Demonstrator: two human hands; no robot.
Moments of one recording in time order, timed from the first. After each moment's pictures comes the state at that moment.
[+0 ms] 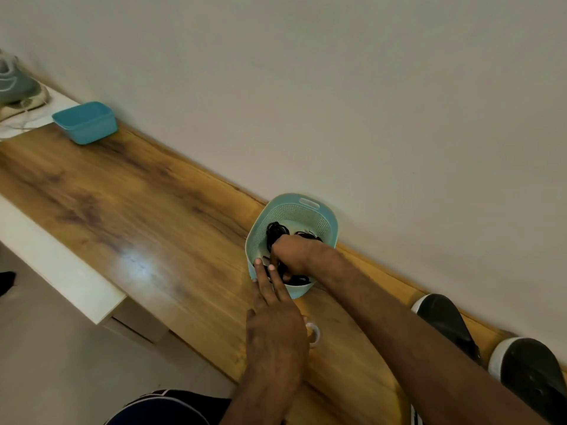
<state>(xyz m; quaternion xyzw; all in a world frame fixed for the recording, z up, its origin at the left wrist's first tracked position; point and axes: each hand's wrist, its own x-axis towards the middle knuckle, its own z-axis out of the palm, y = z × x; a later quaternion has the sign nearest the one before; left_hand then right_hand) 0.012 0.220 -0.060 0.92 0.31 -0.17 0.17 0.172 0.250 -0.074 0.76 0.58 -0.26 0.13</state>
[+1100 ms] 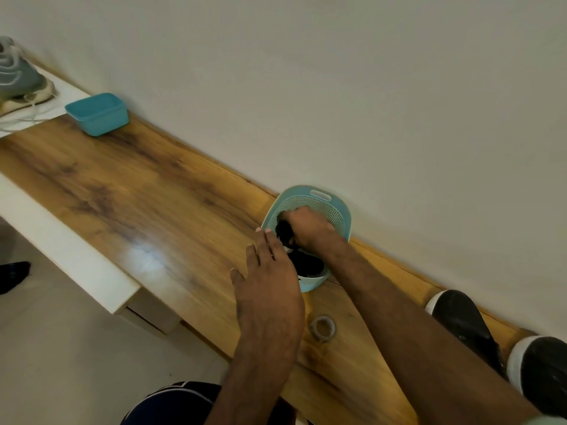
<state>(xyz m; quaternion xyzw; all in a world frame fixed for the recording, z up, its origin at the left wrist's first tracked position) 0.007 0.258 -0.023 0.92 0.34 -0.07 0.17 0.198 0.272 -0.098 0.86 0.49 -0.11 0.04</state>
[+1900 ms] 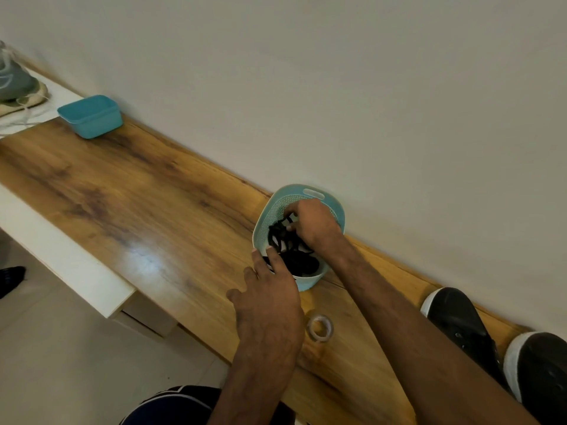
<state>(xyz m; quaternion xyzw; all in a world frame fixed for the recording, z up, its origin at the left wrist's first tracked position) 0.007 0.249 -0.027 0.91 0.35 -0.16 0.18 0.193 0.258 -0.083 0.90 0.39 -0.12 -0.14</state>
